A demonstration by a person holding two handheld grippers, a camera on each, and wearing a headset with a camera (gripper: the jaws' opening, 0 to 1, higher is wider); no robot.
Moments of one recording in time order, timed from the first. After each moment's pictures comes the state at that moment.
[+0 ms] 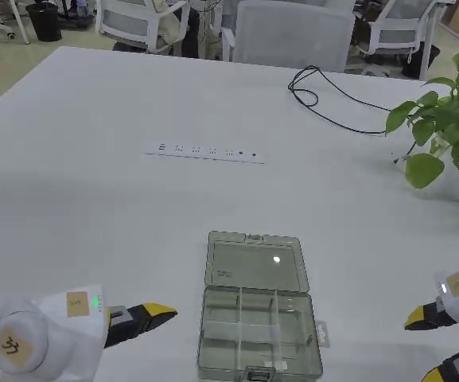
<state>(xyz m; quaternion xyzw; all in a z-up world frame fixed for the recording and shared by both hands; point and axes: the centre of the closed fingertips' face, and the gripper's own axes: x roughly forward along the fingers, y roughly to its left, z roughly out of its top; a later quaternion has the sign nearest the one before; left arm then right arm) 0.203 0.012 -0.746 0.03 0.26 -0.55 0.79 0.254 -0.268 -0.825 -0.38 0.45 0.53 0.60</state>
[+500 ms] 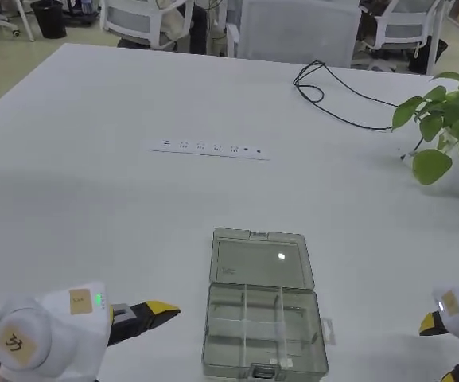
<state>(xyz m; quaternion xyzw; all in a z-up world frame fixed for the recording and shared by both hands) 0.203 0.014 -0.747 0.03 0.26 -0.55 0.79 0.259 -0.291 -0.854 -0.44 0.47 0.53 0.56</state>
